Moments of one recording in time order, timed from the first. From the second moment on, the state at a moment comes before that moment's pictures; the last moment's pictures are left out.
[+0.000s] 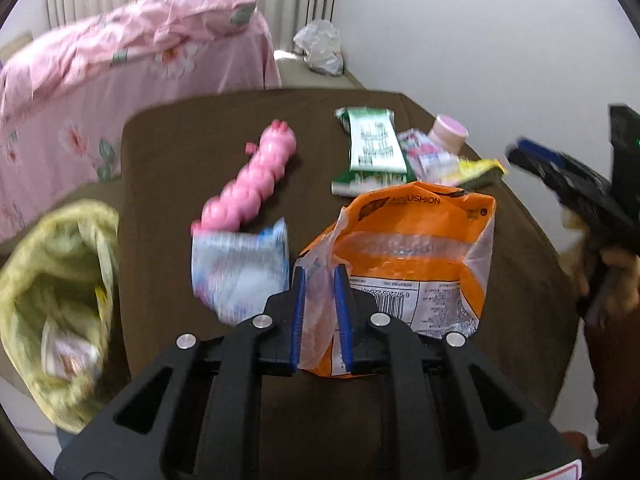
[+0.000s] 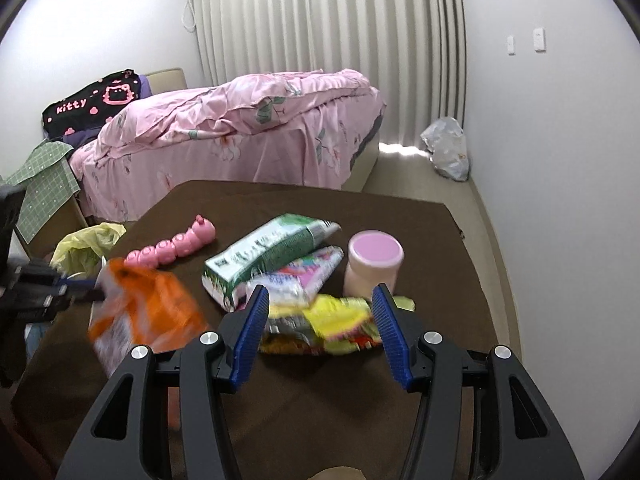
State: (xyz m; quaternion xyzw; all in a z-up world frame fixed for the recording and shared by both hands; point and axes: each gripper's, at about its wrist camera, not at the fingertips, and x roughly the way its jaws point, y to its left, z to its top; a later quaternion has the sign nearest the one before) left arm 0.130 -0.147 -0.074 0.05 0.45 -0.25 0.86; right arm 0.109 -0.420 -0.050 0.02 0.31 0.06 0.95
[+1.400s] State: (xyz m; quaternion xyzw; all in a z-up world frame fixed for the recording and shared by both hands) left arm 0.102 -0.058 -0.070 -0.10 0.39 -0.21 0.89; right arm 0.101 -0.390 -0.057 0.06 0.34 0.07 0.93
